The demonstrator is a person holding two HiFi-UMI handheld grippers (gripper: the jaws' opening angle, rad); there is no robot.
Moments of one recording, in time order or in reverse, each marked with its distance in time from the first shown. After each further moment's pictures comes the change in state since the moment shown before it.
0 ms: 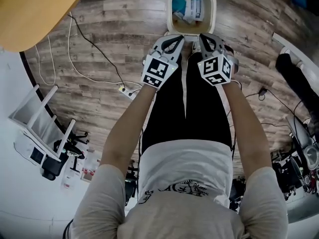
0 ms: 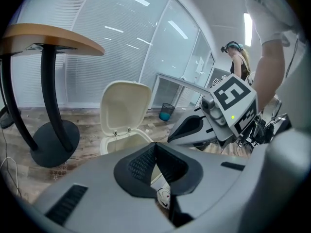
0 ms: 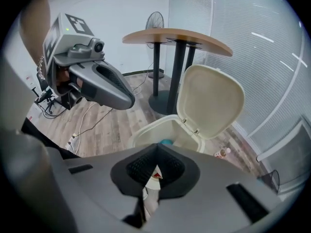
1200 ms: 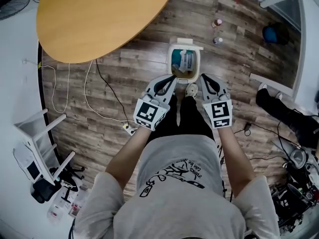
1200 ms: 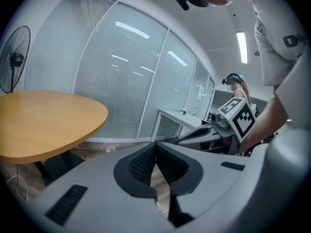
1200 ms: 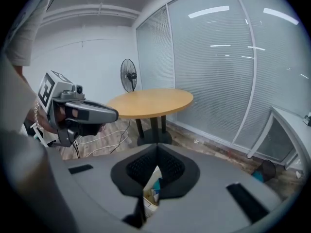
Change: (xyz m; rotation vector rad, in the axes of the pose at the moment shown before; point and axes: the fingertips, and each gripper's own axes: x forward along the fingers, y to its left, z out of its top) left arm -0.157 -0.042 0.234 0.003 -0.300 0.075; right arm -0.233 -0.069 0.166 0.299 -0.339 -0.116
